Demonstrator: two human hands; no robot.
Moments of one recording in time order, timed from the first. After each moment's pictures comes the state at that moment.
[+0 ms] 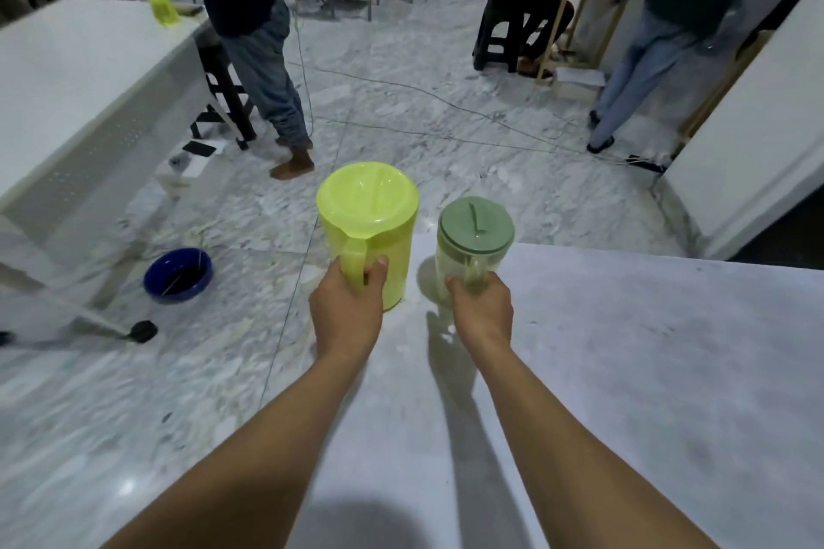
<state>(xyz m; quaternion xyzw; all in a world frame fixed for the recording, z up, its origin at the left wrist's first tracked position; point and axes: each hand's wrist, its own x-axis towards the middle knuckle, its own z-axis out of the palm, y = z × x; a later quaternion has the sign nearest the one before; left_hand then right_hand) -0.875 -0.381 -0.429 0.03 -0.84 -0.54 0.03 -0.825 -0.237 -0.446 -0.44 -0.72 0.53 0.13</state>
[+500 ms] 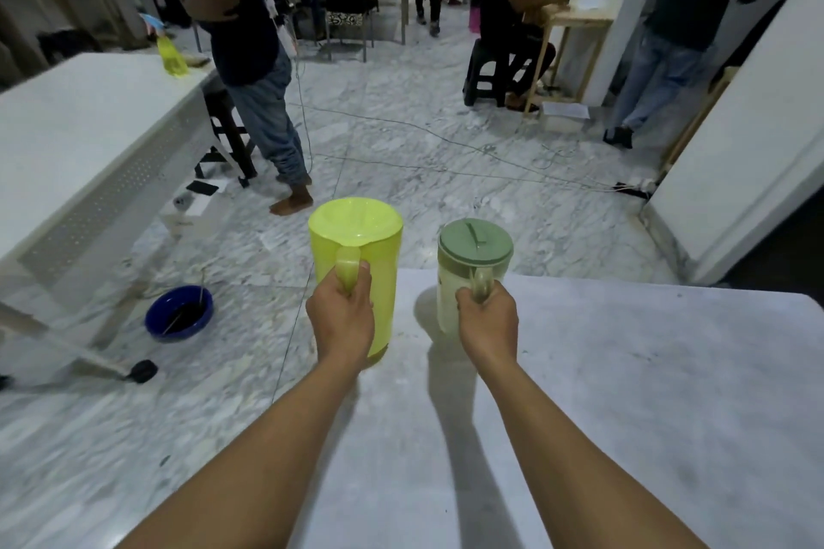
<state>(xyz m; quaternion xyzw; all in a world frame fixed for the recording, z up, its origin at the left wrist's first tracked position) -0.884 -0.376 -0.388 0.03 -0.79 -0.61 0.05 -0.823 -0.227 -0.416 -0.40 -0.72 0.53 0.19</state>
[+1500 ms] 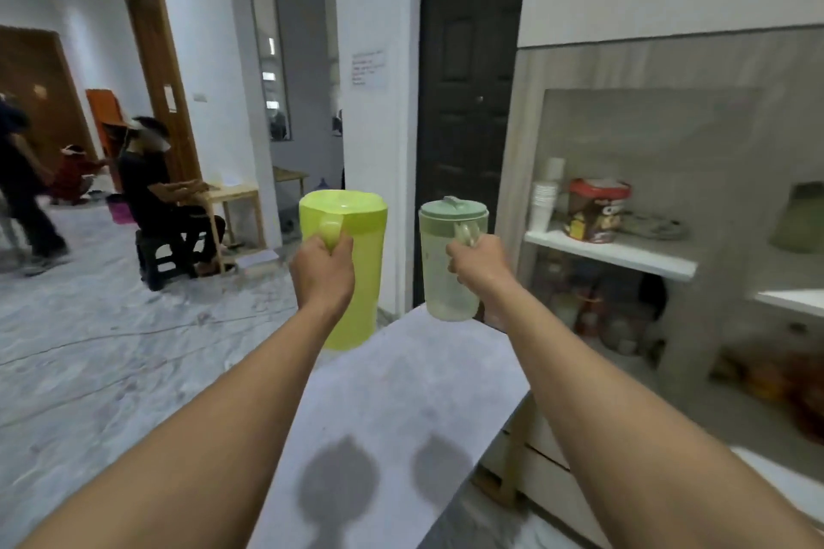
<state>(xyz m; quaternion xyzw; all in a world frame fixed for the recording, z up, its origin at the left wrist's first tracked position) -0.721 -0.332 -0.099 -0.39 -0.67 -0.63 -0.07 -0.540 -0.262 -0.092 -0.53 -0.60 0.38 0.47</state>
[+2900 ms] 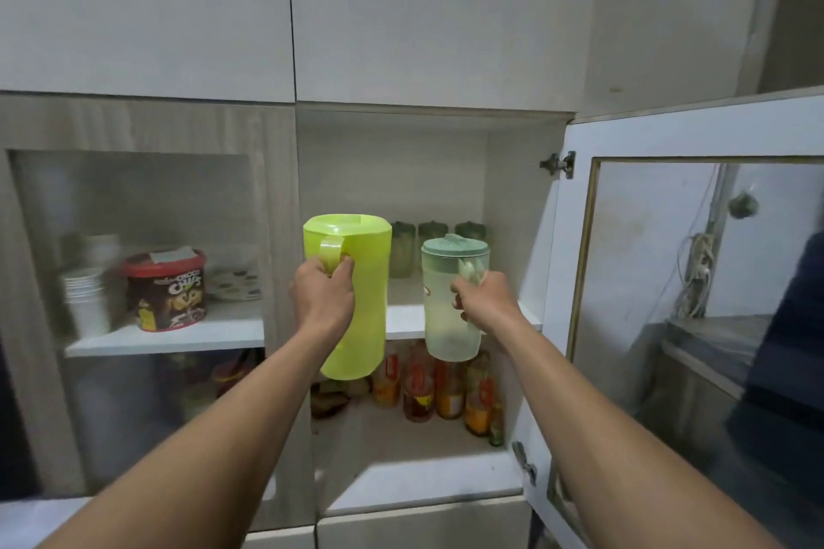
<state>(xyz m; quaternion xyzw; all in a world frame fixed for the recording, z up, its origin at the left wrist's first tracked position) -0.078 -0.222 -0.035 -0.61 -0.40 -0.59 -0.36 0.111 -0.312 -0.045 -0.71 -0.36 0.15 0.58</state>
